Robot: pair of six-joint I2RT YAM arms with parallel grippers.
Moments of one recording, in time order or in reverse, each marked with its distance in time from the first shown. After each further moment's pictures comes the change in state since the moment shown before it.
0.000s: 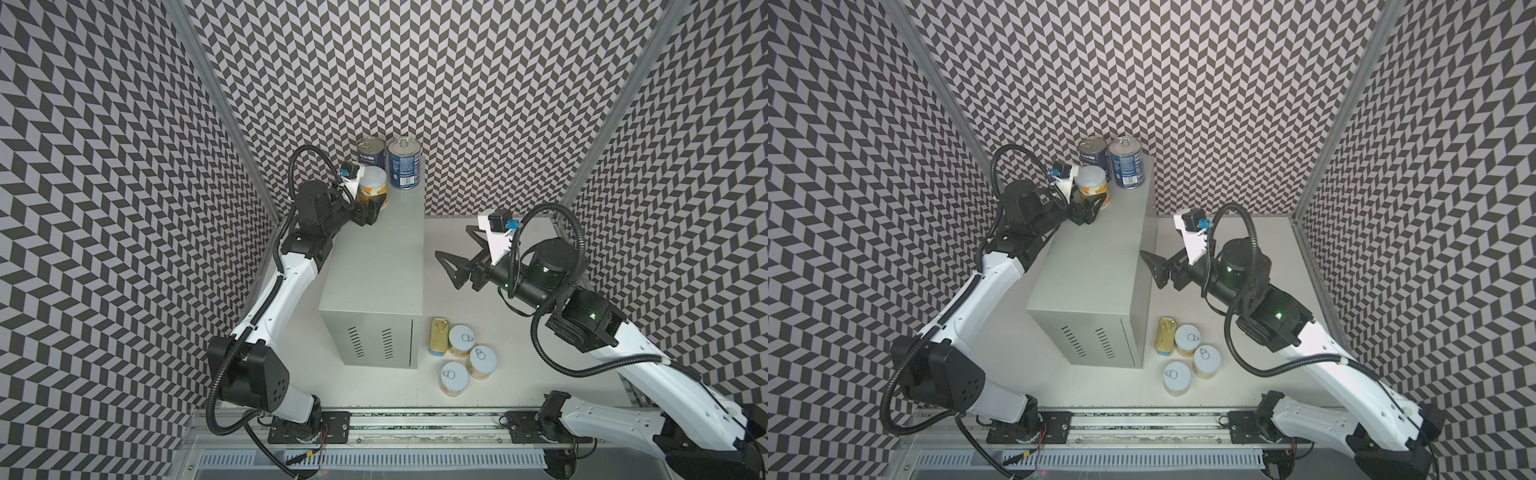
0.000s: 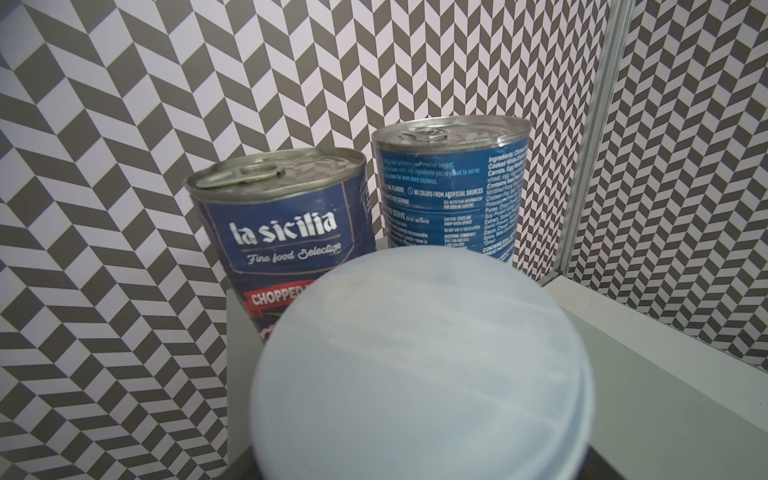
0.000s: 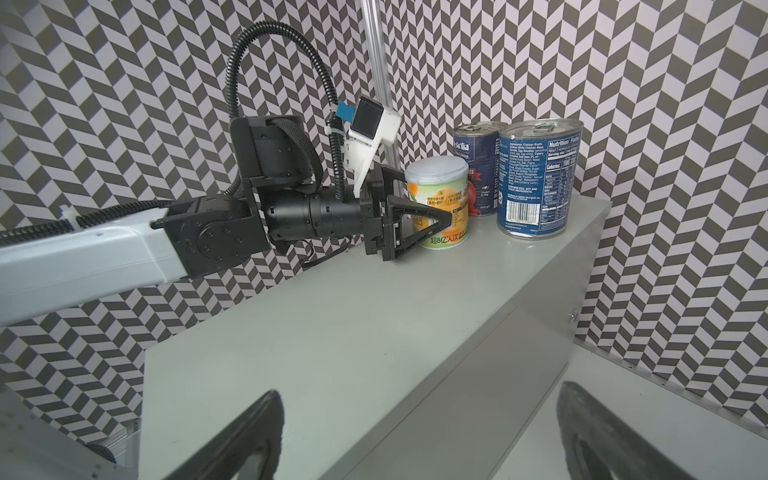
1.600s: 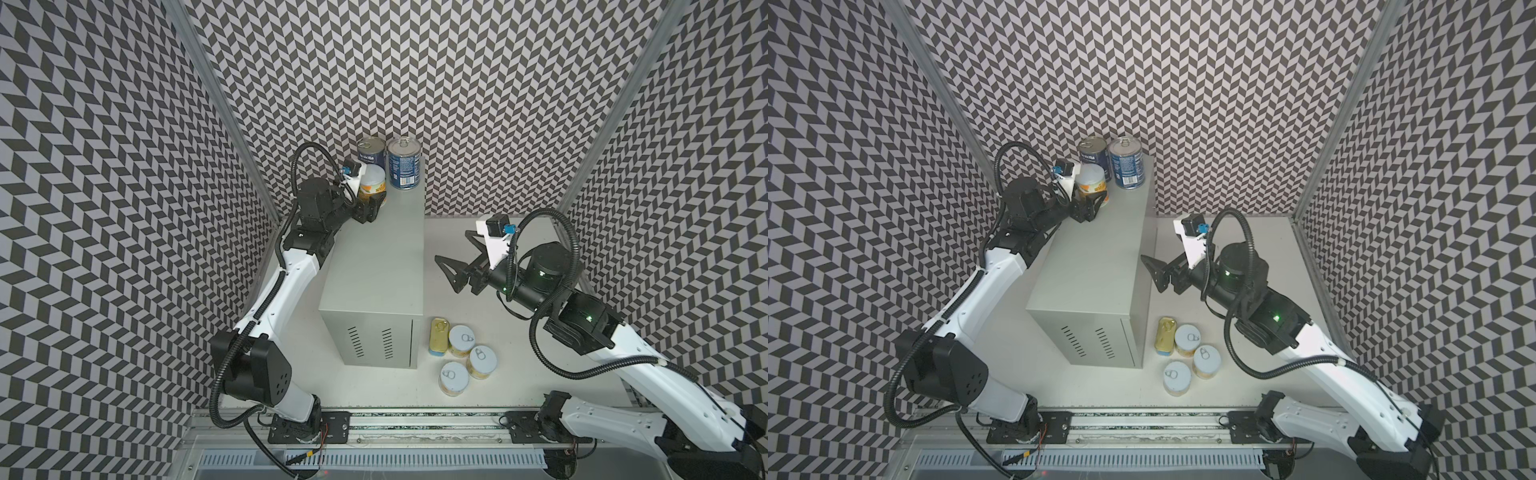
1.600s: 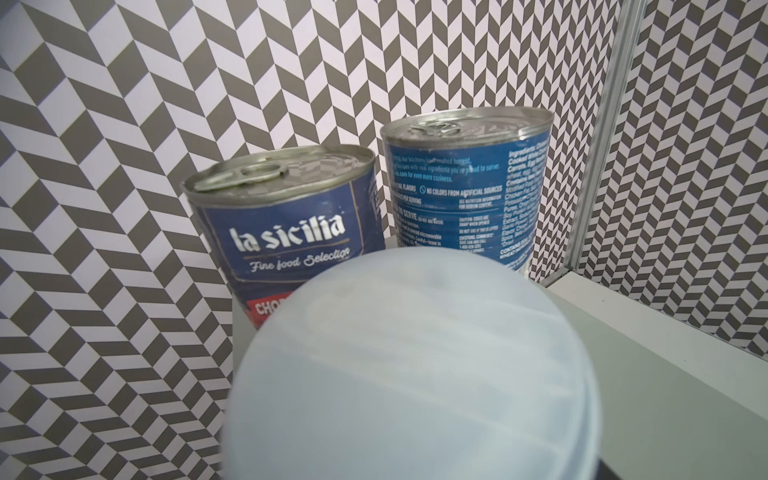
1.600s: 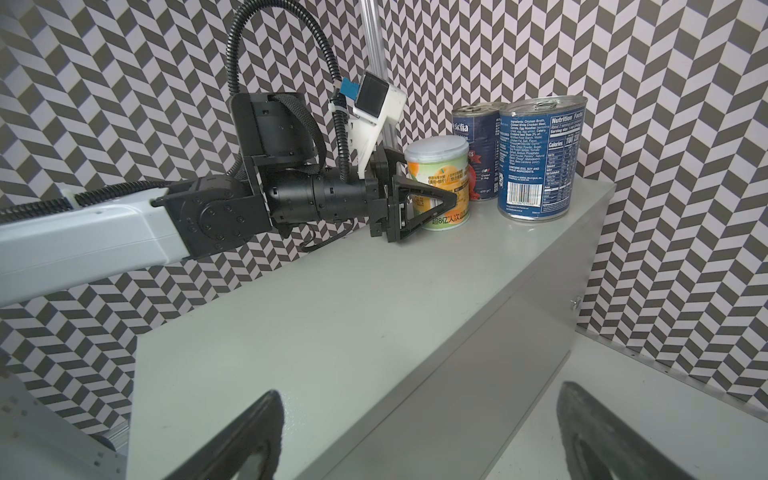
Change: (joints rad) left arm 0.004 0.035 0.039 -0.016 -0.016 0.023; right arm 0.000 -0.016 -0.048 0.014 -0.006 0.008
